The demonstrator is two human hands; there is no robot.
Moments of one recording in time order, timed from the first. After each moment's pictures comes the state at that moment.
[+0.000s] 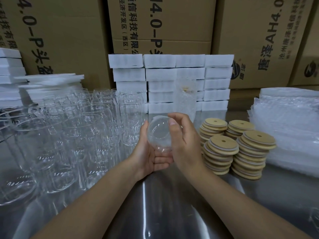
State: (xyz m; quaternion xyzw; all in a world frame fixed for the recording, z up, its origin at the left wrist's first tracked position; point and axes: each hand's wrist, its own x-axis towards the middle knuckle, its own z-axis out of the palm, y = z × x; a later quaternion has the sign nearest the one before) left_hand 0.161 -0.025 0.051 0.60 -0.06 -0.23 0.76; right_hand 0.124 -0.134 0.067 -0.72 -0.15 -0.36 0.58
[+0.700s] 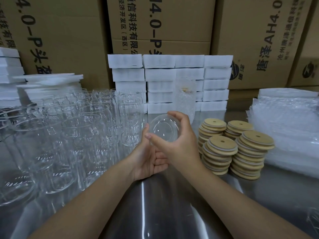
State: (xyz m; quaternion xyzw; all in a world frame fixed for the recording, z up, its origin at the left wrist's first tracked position) left_hand 0.163 -0.026 0.049 0.57 -0.08 -0.28 0.77; right_hand 0.129 -0.134 0.064 -0.75 -0.13 -0.33 0.56
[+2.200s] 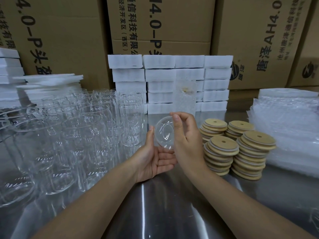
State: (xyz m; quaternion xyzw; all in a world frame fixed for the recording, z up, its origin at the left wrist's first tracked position) left_hand 0.171 -0.030 0.041 0.62 -0.05 -0.27 0.73; right_hand 0.137 -0.138 0.063 -0.67 -0.15 -0.38 0.62
